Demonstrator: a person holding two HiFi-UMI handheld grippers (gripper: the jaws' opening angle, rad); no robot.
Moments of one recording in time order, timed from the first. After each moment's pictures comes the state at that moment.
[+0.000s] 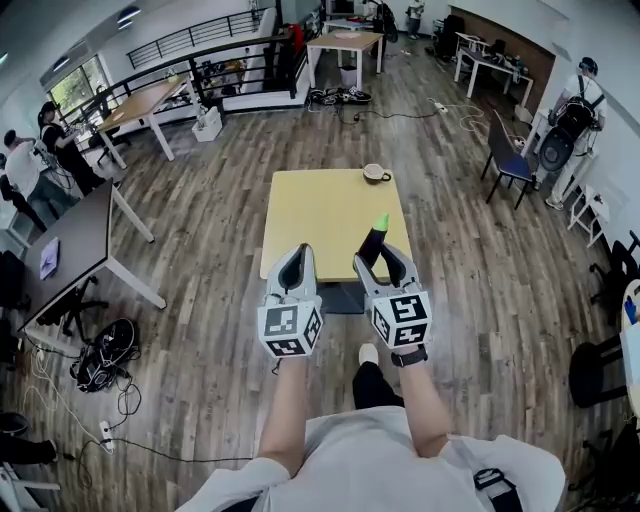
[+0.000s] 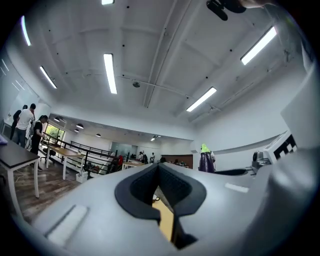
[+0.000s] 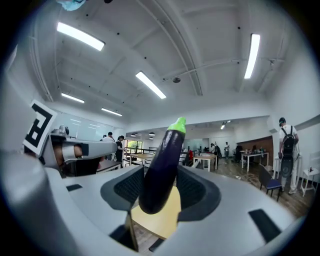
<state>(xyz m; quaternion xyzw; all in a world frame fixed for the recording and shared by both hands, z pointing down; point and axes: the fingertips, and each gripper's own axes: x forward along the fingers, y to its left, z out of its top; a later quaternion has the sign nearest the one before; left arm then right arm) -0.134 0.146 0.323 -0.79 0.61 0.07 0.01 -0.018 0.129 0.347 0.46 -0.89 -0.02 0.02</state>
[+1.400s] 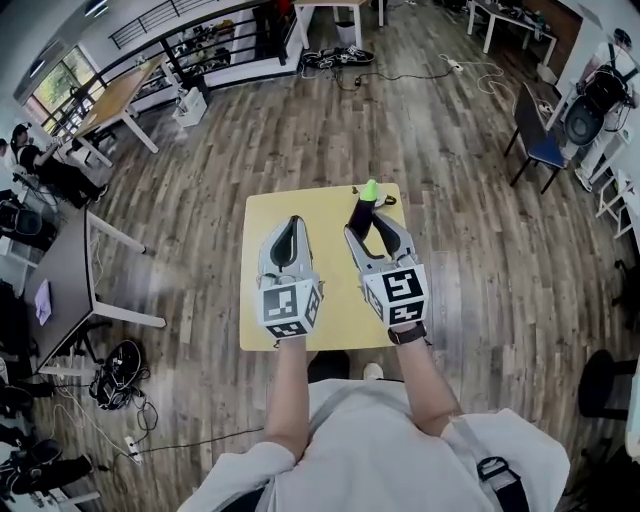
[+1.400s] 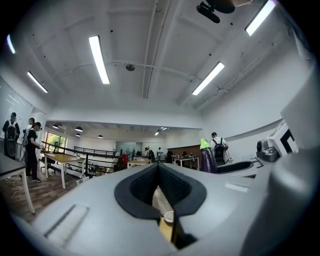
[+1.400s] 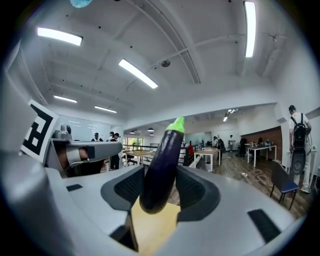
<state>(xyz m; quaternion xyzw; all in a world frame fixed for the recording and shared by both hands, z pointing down) -0.117 -0.247 0.339 -0.77 0.64 0.02 0.03 -0.013 -0.258 0.366 0.44 -0.90 0.01 0.04</state>
